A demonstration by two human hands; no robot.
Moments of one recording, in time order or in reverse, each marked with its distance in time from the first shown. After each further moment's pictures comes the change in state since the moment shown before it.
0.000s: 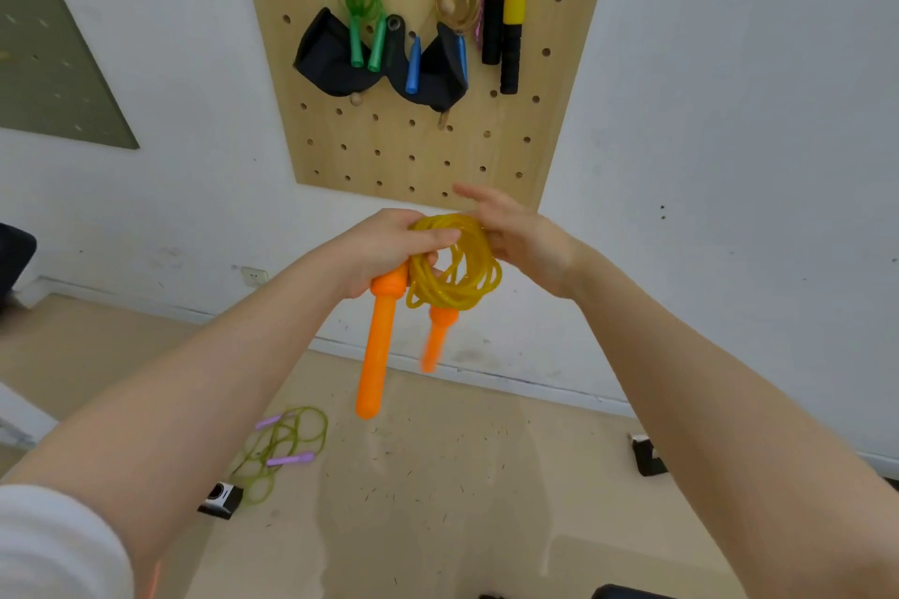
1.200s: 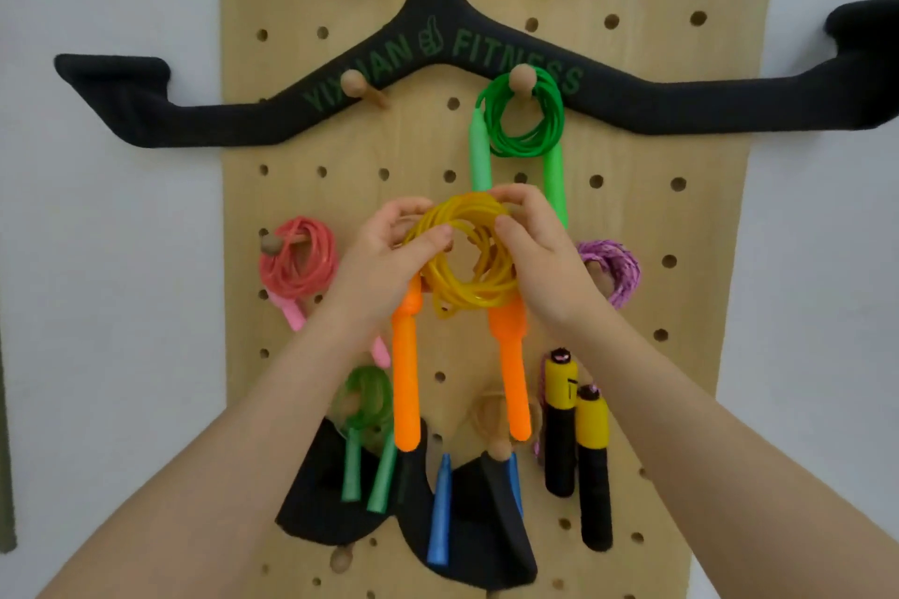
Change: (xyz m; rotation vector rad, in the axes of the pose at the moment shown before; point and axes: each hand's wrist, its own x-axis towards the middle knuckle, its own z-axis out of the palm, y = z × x) left_hand 0.285 0.281 -0.195 -0.060 0.403 0.909; right_hand 0.339 -0.255 -0.158 -0.322 0.571 -0.838
